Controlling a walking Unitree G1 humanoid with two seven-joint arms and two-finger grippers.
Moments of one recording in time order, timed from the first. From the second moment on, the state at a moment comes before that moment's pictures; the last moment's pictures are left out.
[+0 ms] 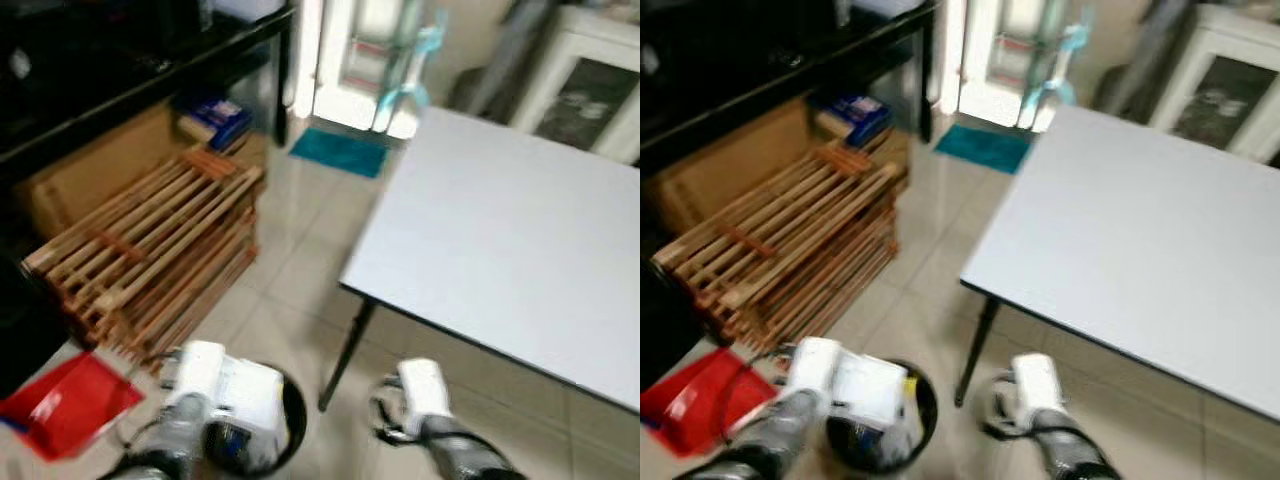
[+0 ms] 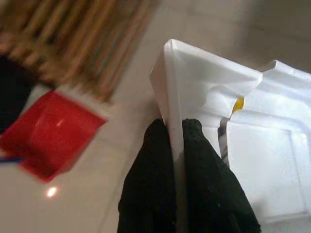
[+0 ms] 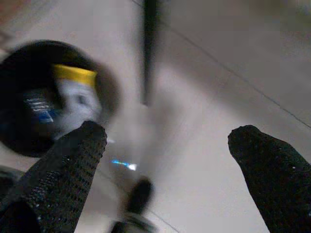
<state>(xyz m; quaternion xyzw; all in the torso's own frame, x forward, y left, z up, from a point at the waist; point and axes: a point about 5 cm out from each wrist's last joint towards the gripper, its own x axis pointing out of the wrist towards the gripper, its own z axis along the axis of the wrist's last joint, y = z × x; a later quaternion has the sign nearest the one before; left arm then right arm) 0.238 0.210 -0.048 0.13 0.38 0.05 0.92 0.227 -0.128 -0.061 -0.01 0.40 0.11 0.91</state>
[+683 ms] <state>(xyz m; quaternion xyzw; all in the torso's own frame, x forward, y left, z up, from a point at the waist) 0.239 0.195 -0.050 0.12 0.38 0.03 0.92 0.229 -0.122 -0.058 0.00 0.40 0.19 0.90</state>
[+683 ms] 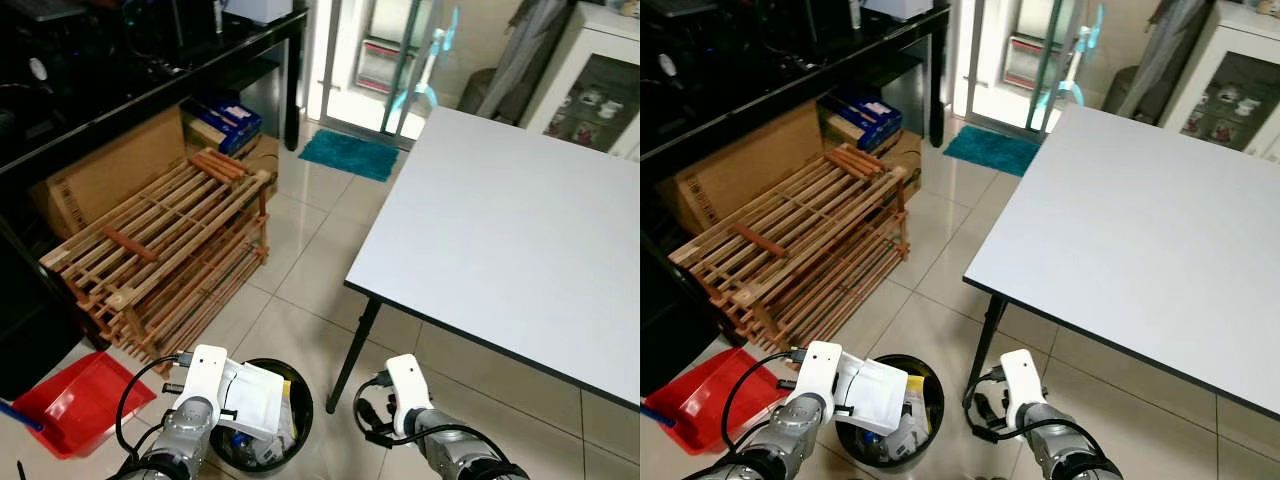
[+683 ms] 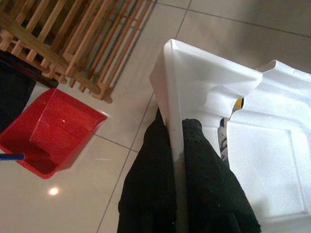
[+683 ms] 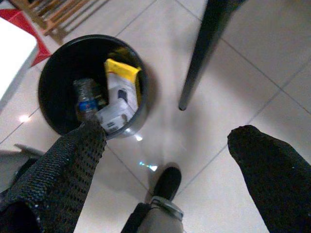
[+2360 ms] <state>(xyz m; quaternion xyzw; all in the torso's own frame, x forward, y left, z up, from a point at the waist) 0.239 0.211 -0.049 0.30 0.41 0.02 0.86 0.233 -0.101 -0.013 0.07 0.35 0.40 0.85</state>
